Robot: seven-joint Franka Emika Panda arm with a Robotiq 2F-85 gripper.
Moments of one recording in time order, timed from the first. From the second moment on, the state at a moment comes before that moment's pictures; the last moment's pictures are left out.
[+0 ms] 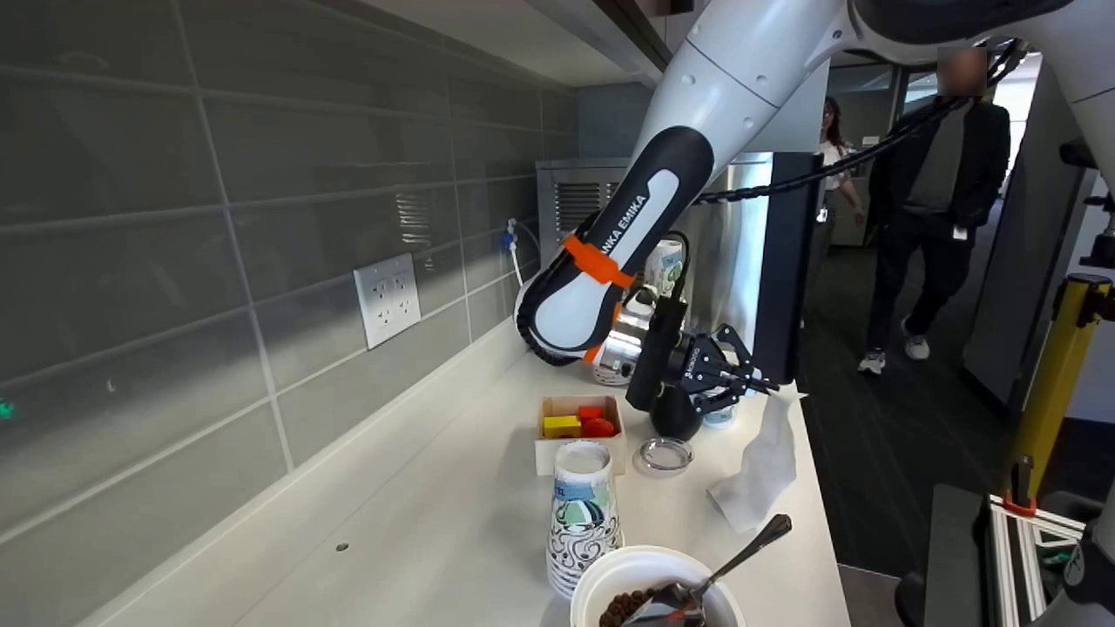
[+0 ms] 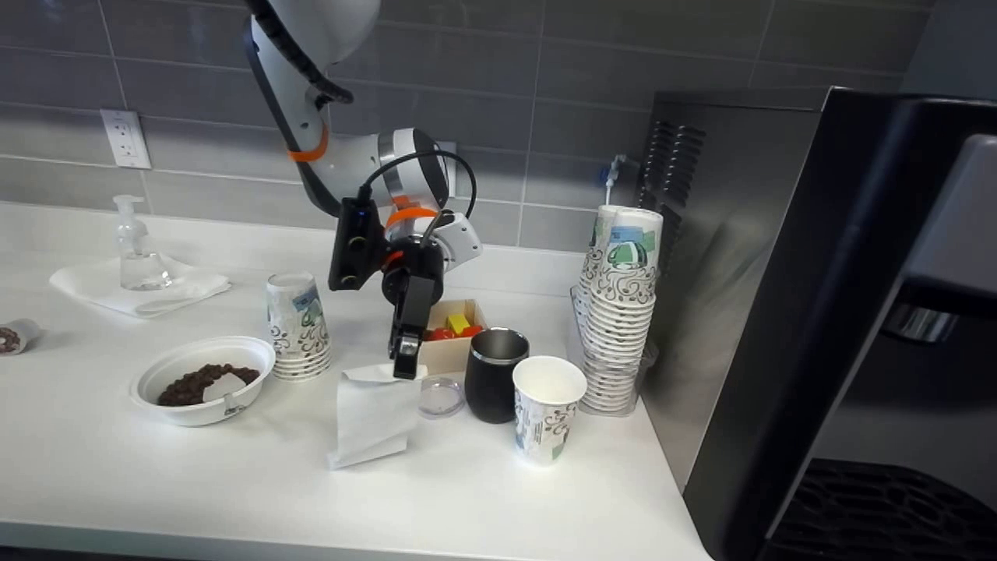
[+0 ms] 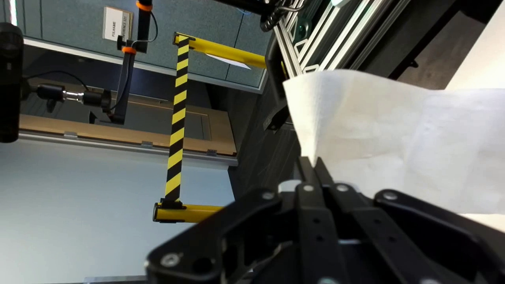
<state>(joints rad) 0.13 0.50 -0.03 -1.95 -0.41 1.25 1.05</state>
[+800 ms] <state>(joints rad) 0.17 0.58 0.01 -1.90 -0.40 1.27 0.96</state>
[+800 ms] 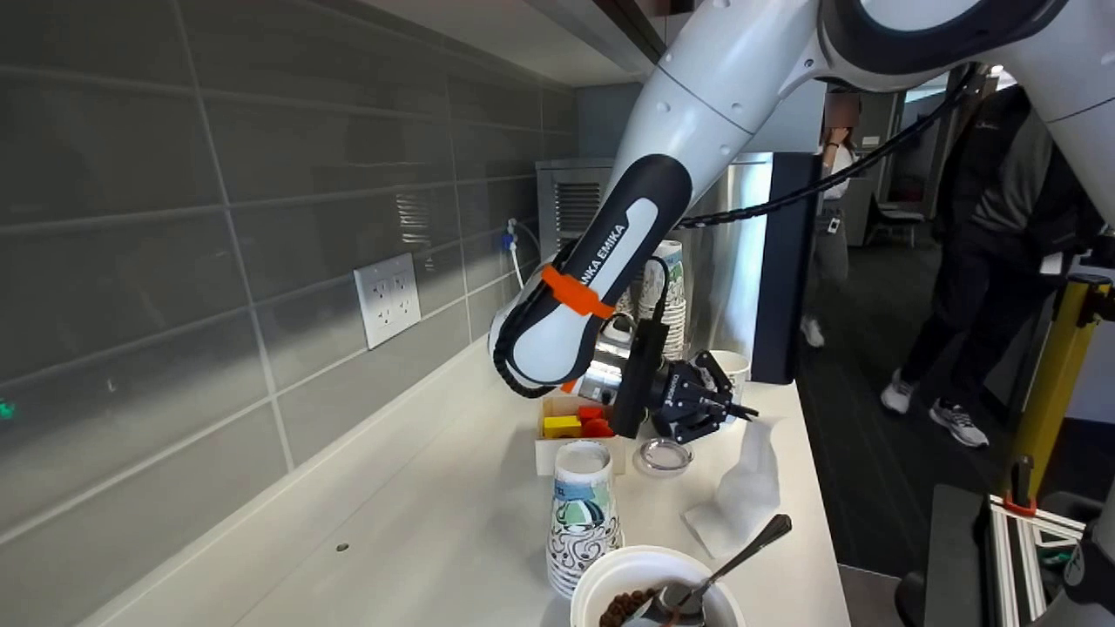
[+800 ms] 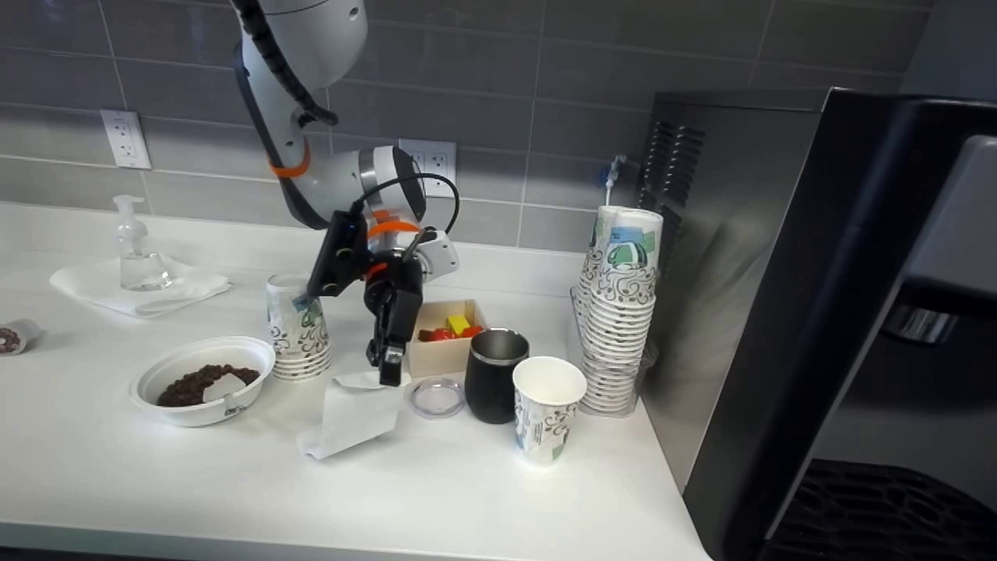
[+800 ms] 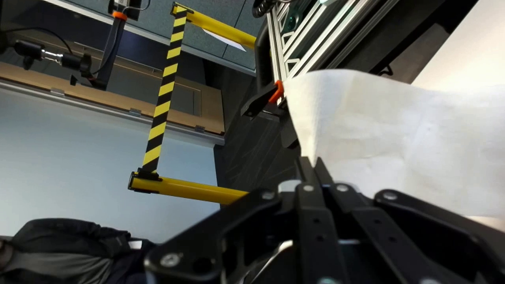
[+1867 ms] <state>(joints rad) 0.12 0.20 0.00 -2.16 -0.26 1.38 0.93</state>
